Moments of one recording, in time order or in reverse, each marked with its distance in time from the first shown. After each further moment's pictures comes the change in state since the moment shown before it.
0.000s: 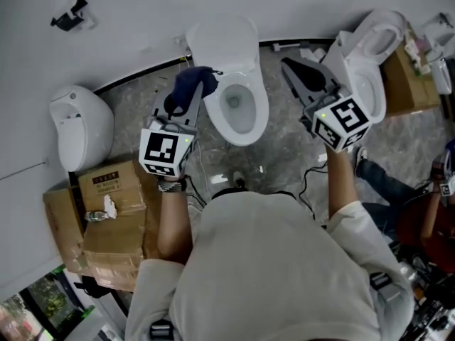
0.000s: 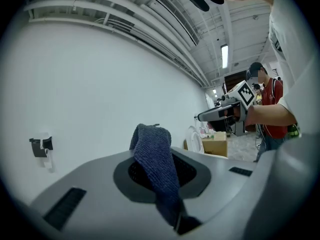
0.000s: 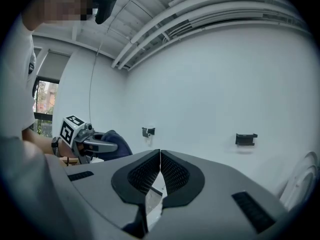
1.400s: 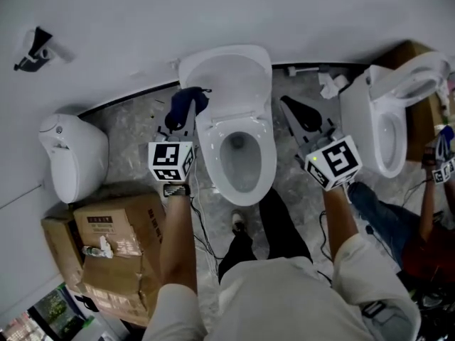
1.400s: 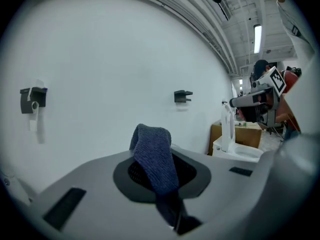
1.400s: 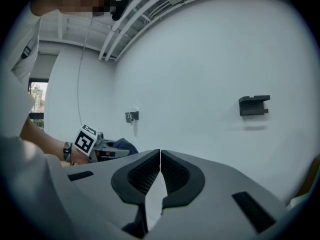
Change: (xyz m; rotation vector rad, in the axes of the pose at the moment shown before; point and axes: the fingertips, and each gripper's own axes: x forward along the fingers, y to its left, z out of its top) left arm 0.250 0.159 -0.213 -0.148 0.177 0.188; right arm 0.189 -0.180 -0.158 0.066 0.079 0.026
